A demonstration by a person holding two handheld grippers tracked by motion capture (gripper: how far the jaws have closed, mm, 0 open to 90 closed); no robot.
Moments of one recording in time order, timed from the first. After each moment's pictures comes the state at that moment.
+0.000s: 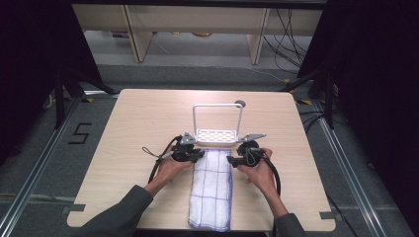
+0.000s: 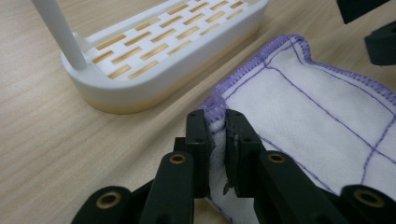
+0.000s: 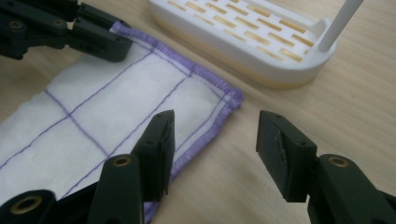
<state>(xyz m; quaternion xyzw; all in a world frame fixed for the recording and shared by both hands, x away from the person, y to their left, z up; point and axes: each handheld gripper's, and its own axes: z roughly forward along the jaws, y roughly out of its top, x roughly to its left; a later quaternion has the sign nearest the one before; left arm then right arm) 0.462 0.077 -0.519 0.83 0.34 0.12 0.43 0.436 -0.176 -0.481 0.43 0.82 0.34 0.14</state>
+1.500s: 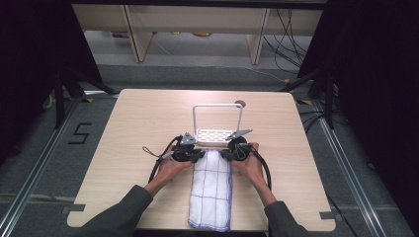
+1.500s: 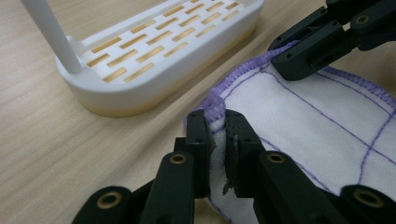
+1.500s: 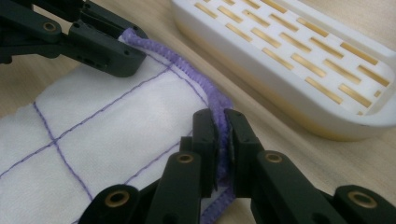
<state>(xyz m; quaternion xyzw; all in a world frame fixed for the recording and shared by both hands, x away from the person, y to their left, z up) 0.462 0.076 -0.519 0.83 0.33 0.11 0.43 0.464 -0.152 -0.499 0.39 0.86 0.33 0.09</state>
